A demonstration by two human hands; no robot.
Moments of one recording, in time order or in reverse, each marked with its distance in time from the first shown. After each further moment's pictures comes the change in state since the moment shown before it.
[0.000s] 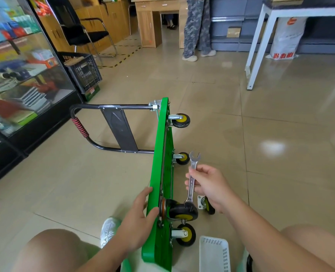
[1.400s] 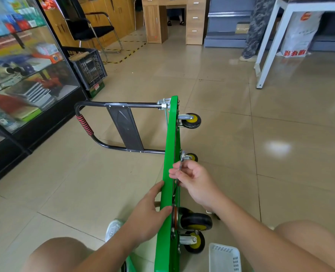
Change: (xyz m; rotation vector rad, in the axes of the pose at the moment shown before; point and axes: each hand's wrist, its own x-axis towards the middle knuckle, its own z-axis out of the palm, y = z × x) left_hand 0.043 0.008 -0.019 -0.067 -0.083 0.018; right_hand 0.031 0.000 0.065 -0.101 -0.219 -0.188
